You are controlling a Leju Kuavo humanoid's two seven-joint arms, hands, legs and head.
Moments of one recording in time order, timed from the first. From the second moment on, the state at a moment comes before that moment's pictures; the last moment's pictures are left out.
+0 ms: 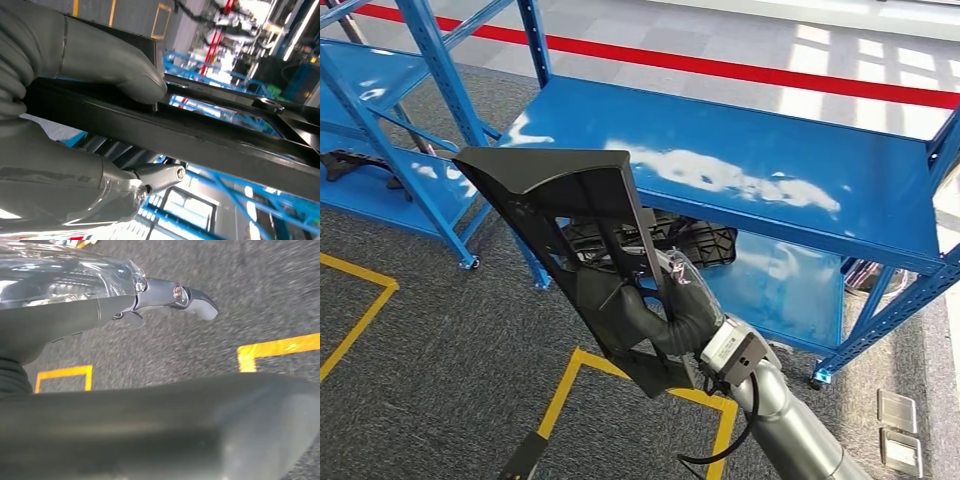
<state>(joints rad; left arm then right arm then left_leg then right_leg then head) -0.19 -0.24 0.69 -0.22 -1.26 0.33 0.03 -0.34 -0.04 0.60 -1.69 0.11 0.09 -0.43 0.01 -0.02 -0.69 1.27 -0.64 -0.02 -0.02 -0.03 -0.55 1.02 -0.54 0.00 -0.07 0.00</state>
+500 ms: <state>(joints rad) -0.19 -0.24 0.69 -0.22 -1.27 0.33 0.04 -0.34 -0.05 0.60 -1.69 0.12 0.09 -0.43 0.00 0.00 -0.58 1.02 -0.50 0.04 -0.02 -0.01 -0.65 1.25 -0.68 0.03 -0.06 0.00</state>
